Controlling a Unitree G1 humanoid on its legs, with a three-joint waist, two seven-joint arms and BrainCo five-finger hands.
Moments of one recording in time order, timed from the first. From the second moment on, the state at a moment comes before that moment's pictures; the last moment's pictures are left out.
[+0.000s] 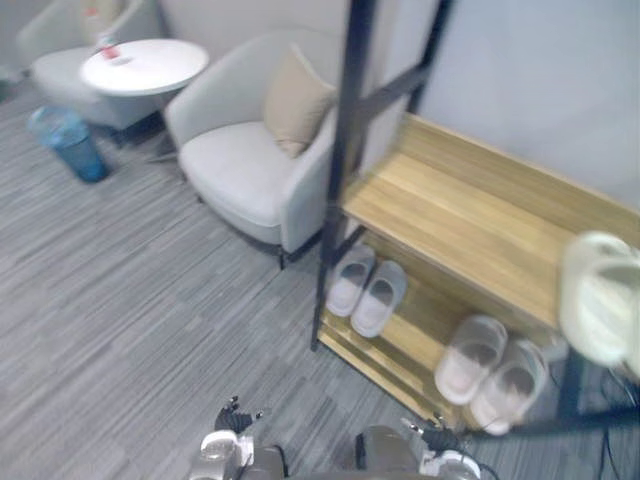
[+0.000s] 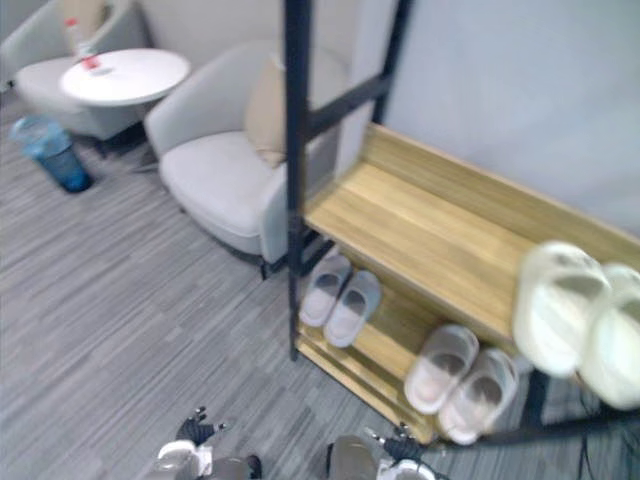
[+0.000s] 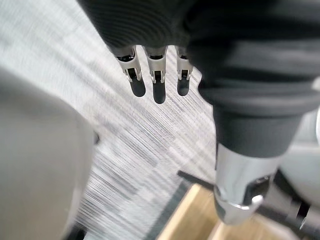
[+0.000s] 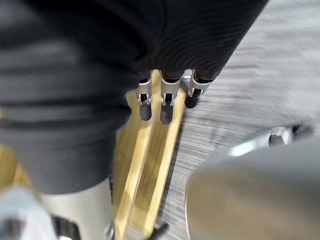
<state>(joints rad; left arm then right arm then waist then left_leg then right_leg) 0.00 0.05 0.10 1.00 0.00 -0.03 0.13 0.10 -0.02 -0.12 0.97 0.19 -0.11 -0.10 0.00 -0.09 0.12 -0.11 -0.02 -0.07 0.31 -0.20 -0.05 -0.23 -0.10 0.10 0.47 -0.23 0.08</state>
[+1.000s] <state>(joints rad) -0.03 0.10 -0.02 1.07 0.04 -0.02 0.13 0.00 -0.05 -0.10 1.08 0.17 -0.09 -0.12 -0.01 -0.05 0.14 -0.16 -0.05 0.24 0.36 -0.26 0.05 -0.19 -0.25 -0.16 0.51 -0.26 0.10</state>
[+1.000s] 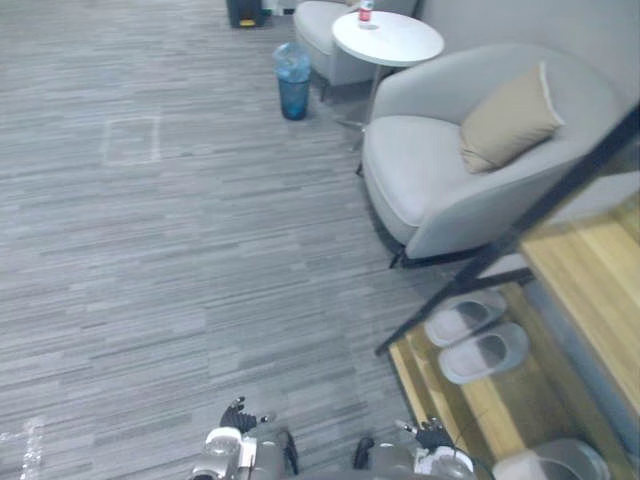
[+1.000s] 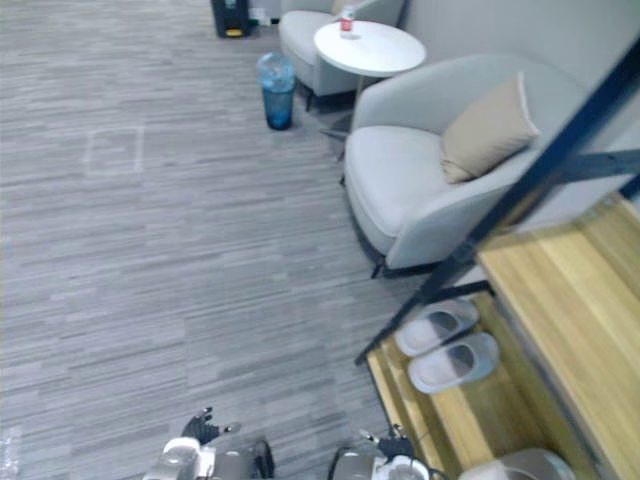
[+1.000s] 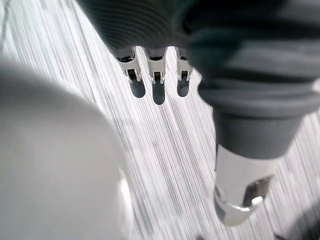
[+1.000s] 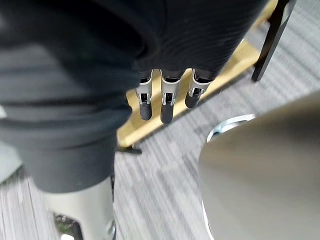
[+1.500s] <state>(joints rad) -0.02 0.04 0.15 1.03 0.03 -0.02 0.15 -0.04 -0.05 0.01 1.03 0.16 -0.10 -0.12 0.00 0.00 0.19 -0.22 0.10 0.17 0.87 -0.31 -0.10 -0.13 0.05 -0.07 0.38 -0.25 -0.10</state>
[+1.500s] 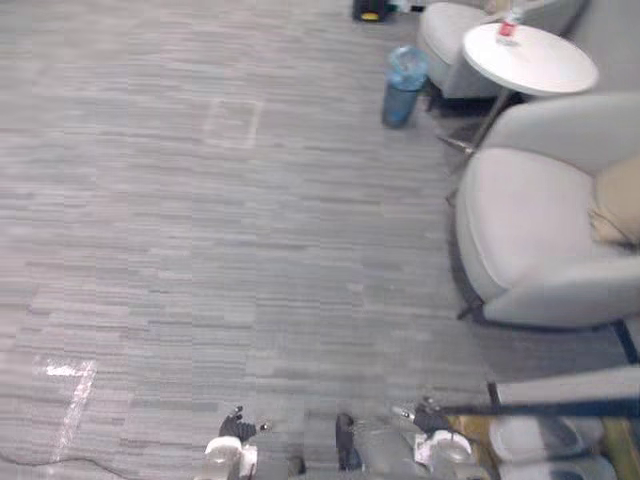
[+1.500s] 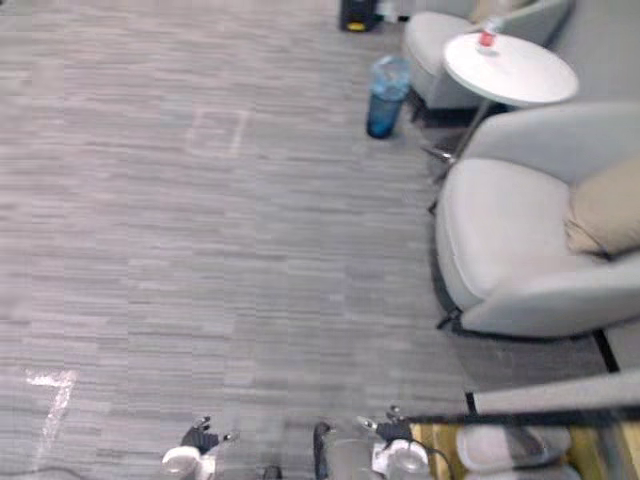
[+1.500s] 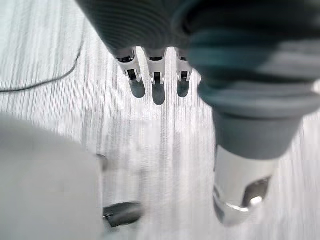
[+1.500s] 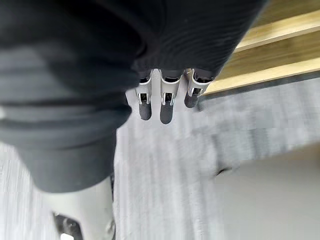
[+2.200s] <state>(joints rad) -0.05 0.04 0.14 1.09 0.00 -0.03 0.15 -0.04 -0.07 -0.06 1.08 0.11 -0.08 -0.13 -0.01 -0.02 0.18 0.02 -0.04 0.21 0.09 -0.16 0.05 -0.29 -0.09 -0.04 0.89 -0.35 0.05</state>
